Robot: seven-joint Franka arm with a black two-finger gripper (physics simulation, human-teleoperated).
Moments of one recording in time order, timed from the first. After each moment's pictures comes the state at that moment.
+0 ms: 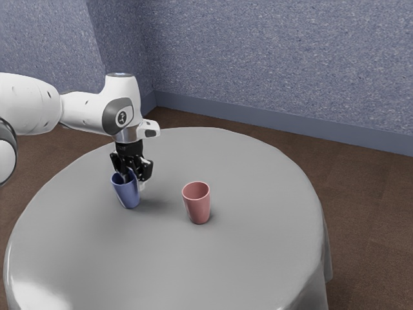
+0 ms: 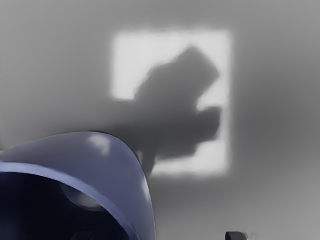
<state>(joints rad) 0.05 0.44 0.08 -1.73 0.00 2.02 0.14</state>
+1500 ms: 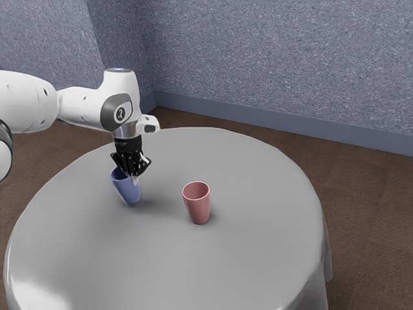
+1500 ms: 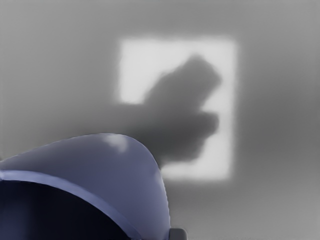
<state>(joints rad) 0.04 0.40 0.09 -1.73 0.01 2.01 0.09</state>
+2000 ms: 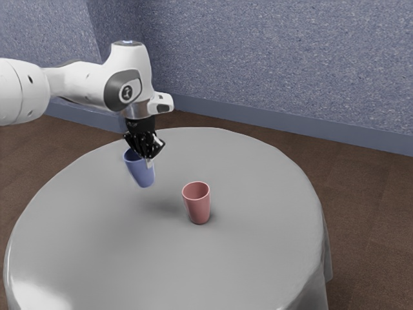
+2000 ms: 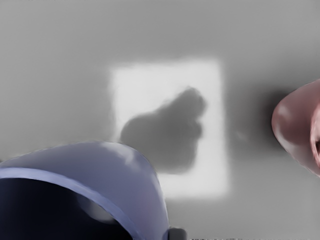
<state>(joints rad) -0.07 0.27 0.07 -1.73 0.02 1.94 0.08</state>
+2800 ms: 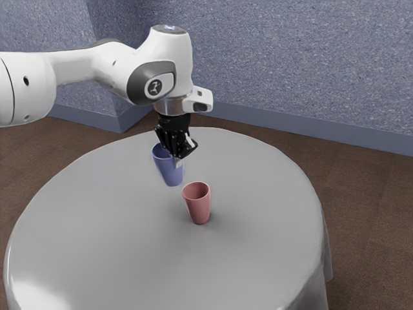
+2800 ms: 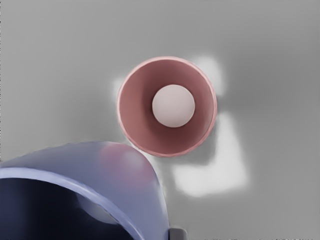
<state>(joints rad) -0.14 0.19 -0.09 -1.70 0.13 1.84 -0.01</state>
